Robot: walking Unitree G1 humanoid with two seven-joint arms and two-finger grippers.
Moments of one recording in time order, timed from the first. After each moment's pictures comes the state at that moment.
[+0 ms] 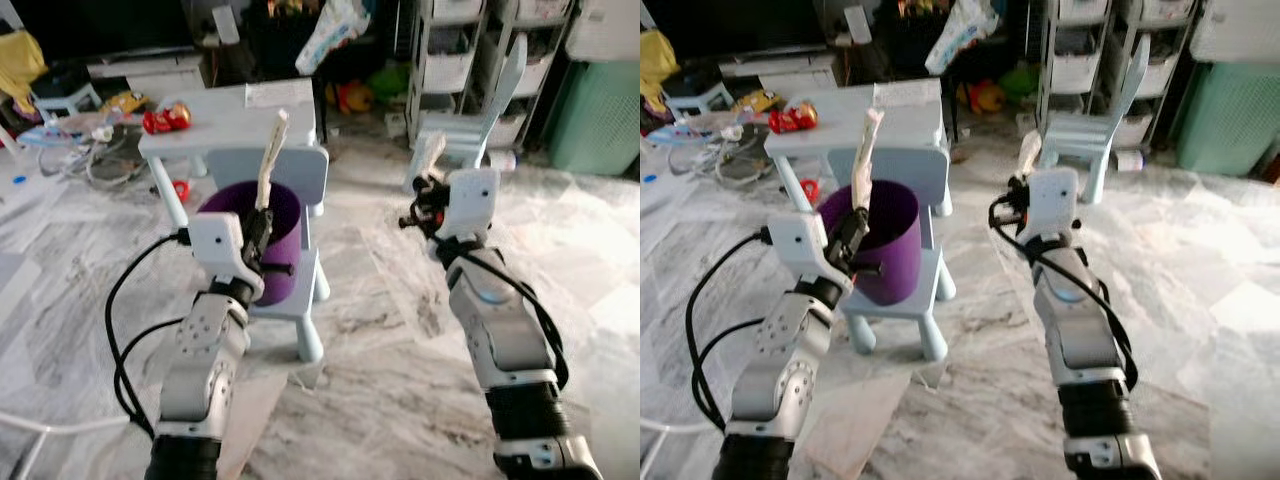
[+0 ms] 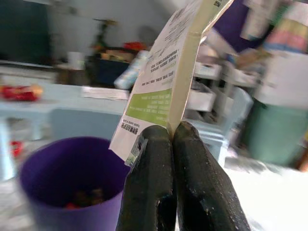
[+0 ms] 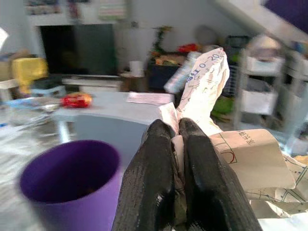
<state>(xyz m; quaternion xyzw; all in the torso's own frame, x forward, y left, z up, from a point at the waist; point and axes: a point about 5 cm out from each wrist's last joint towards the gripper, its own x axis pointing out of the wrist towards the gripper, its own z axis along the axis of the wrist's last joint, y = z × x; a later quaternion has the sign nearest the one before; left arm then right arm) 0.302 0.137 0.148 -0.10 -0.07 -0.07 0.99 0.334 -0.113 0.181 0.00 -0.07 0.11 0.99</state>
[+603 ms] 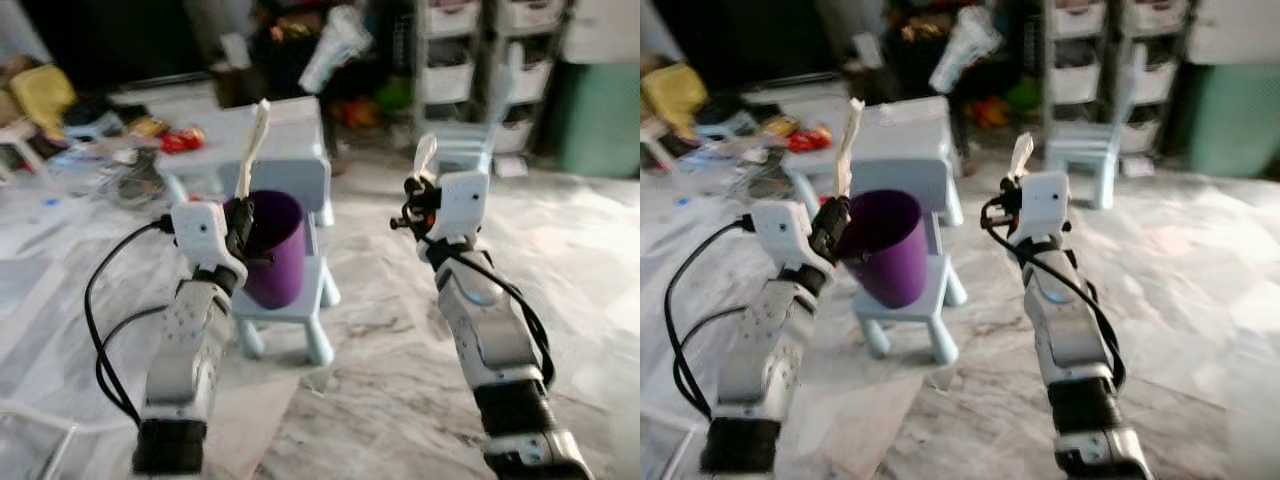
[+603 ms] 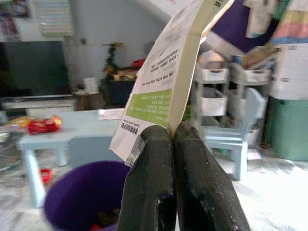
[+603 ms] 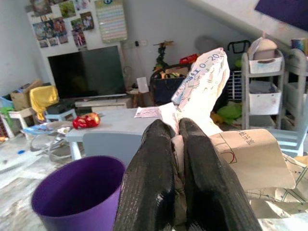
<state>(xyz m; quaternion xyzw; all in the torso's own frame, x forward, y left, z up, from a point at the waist) 0.312 0.133 0.164 -0.08 -0.09 -0.09 0.99 0.338 -0.120 0.177 0.01 -0.09 0.09 0.99</state>
